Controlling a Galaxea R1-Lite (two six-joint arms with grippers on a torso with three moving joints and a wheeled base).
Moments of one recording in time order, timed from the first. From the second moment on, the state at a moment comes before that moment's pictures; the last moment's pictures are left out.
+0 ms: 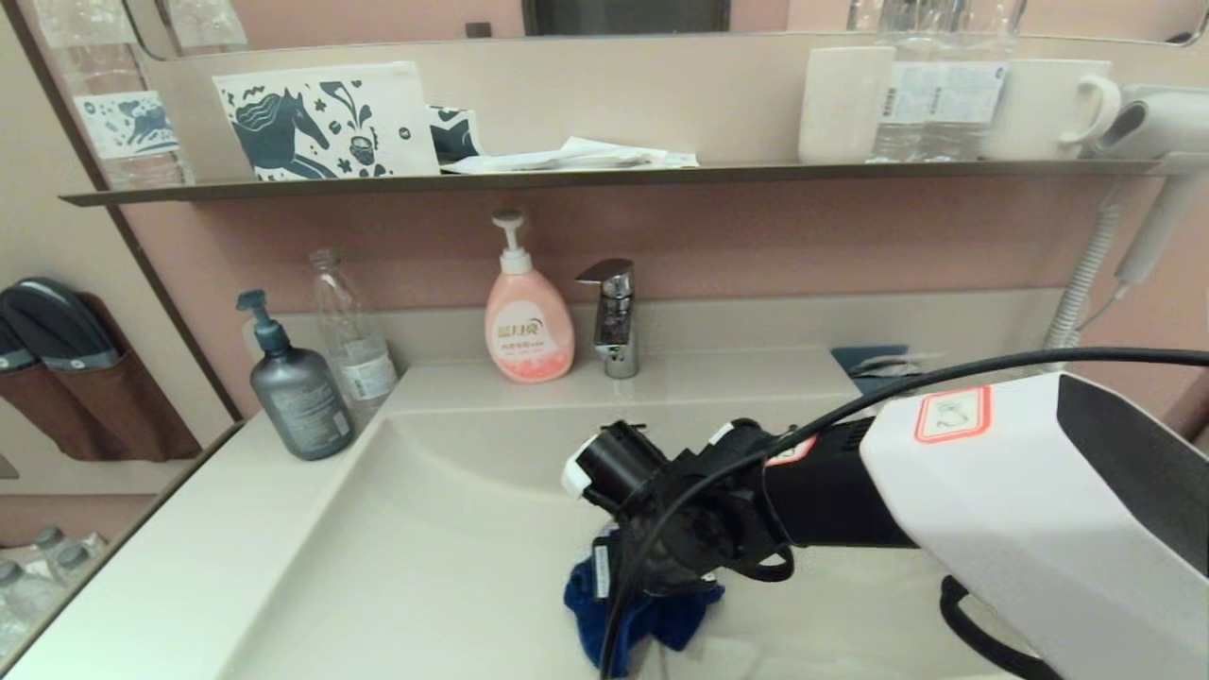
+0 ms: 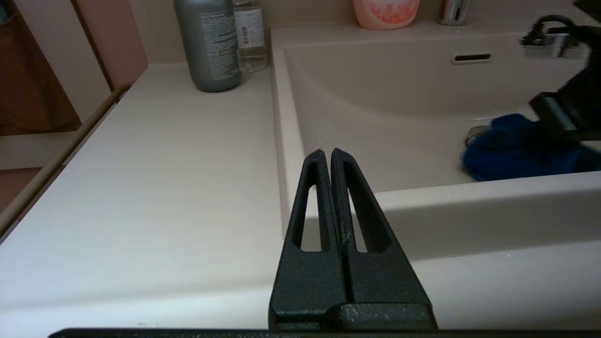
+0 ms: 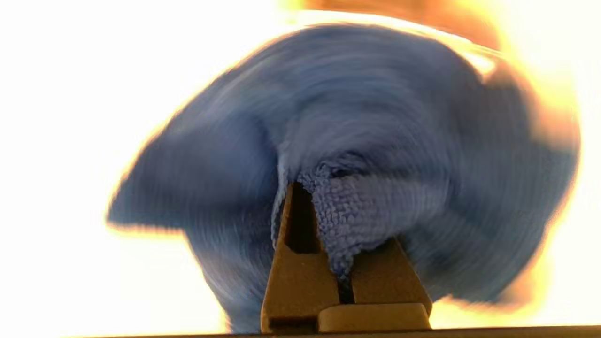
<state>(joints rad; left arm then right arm) 0.00 0.00 0.00 -0.03 -0.04 0.04 0.89 2.35 -1.73 0.41 -0.14 0.68</state>
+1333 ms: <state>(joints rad) 0.00 0.00 0.00 -0.03 -0.04 0.04 0.90 2.62 -1.97 -0.13 -0.28 0.37</state>
